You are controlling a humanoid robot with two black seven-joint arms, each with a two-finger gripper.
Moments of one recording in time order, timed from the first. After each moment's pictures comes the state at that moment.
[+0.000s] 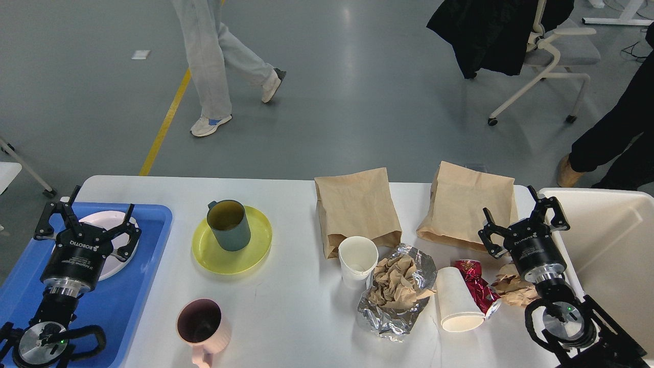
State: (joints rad) left arm -0.11 0.26 -1.50 -0.94 0.15 -0.57 -0.14; right arm 0.24 -0.19 1.33 0.75 -0.34 0.45 0.27
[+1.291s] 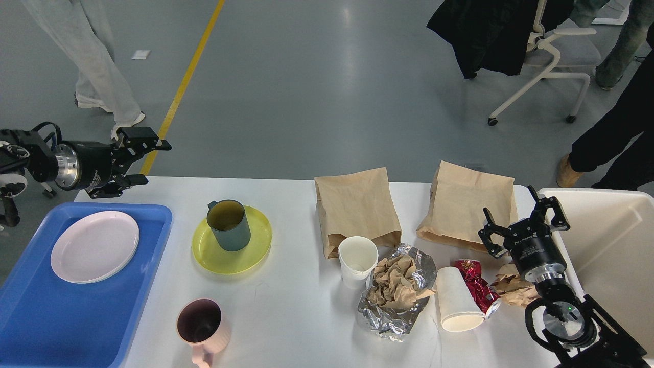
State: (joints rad) left arm -1.41 0.73 0.59 -0.85 0.15 -0.50 -0.13; right arm 0.24 -0.19 1.33 0.75 -0.34 0.45 0.27
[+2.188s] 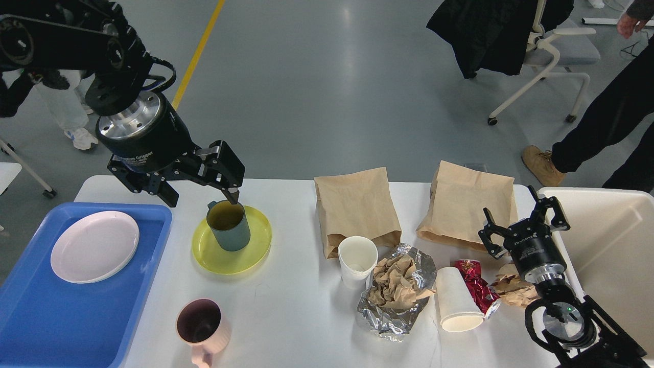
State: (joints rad) left arm -2.48 0.18 1.45 -1.58 -0.16 -0.78 -0.15; right arm 0.24 -0.19 1.33 0.75 -0.34 0.45 0.27
